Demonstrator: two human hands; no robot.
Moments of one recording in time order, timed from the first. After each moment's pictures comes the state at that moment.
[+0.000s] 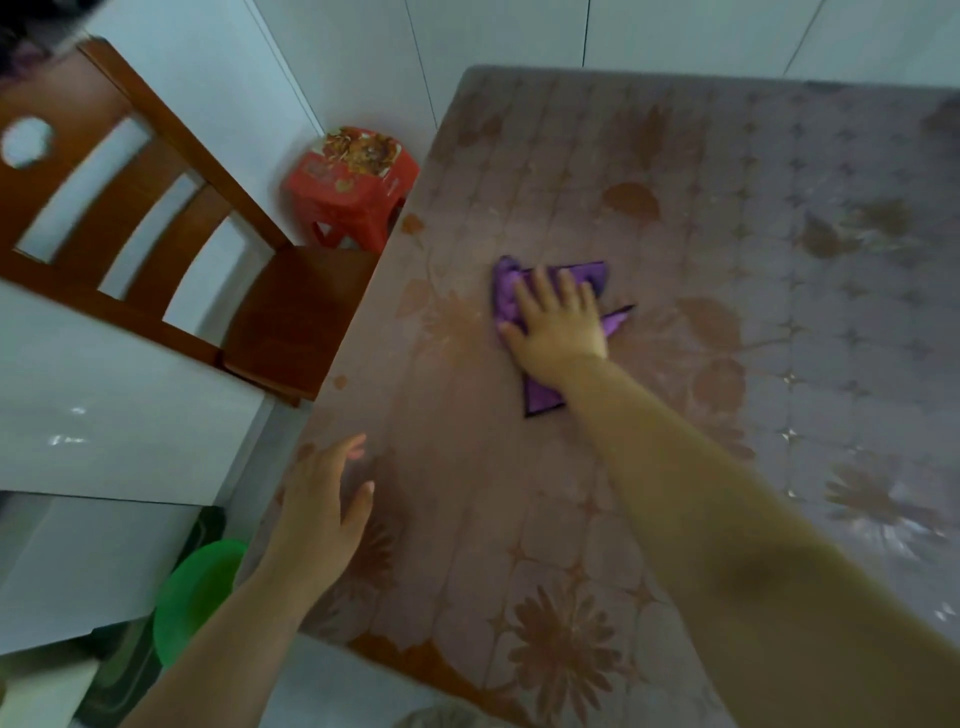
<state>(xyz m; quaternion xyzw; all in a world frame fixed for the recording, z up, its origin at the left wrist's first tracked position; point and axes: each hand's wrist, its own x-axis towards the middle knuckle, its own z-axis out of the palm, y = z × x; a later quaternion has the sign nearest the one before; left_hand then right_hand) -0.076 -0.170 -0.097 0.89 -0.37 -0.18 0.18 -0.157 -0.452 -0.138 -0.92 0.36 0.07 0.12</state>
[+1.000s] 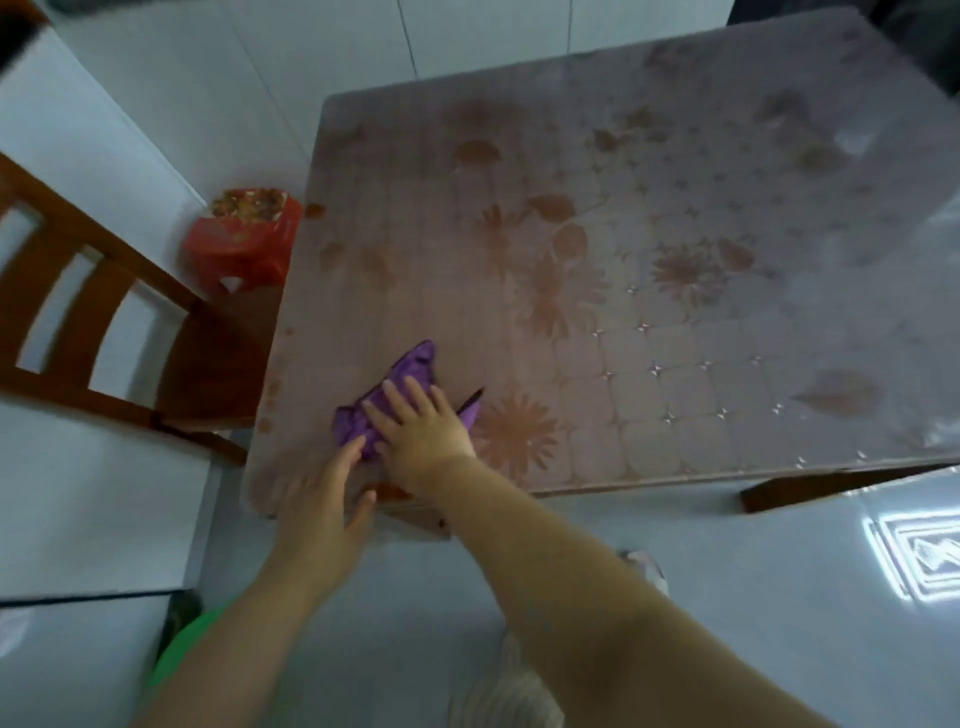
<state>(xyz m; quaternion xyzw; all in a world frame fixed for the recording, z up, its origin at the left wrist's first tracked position) -0.154 -0.060 -0.079 0.81 -0.52 -0.19 0.17 -0.230 -0.184 -0.135 -0.92 0.33 0.08 0.20</state>
